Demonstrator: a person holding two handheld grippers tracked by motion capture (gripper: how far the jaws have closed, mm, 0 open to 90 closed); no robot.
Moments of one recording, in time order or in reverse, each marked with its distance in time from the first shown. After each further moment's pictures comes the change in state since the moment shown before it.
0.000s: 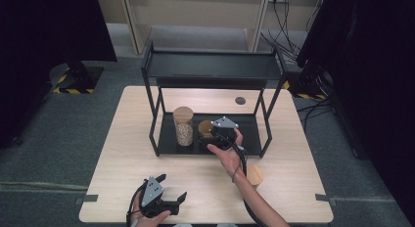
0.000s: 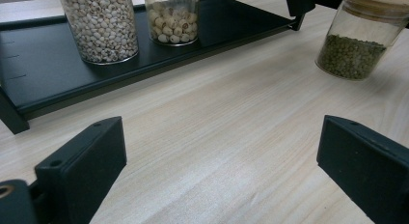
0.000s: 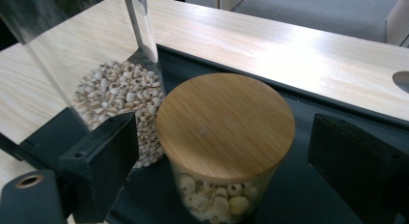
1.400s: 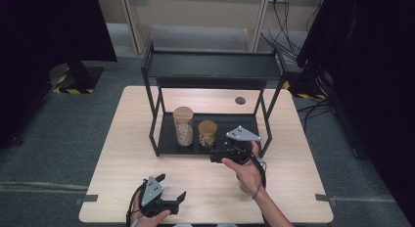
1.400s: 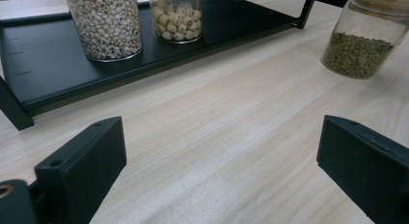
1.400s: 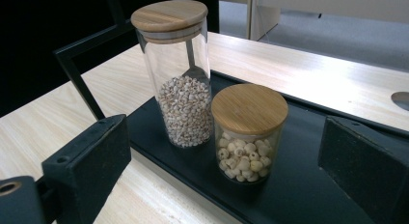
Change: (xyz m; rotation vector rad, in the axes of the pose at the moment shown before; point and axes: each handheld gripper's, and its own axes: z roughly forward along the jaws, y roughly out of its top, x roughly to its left) left arm 0.001 0.000 0.000 0.004 0.011 -0.003; right arm -0.021 -0.021 -0.085 -0.105 0.136 -0.018
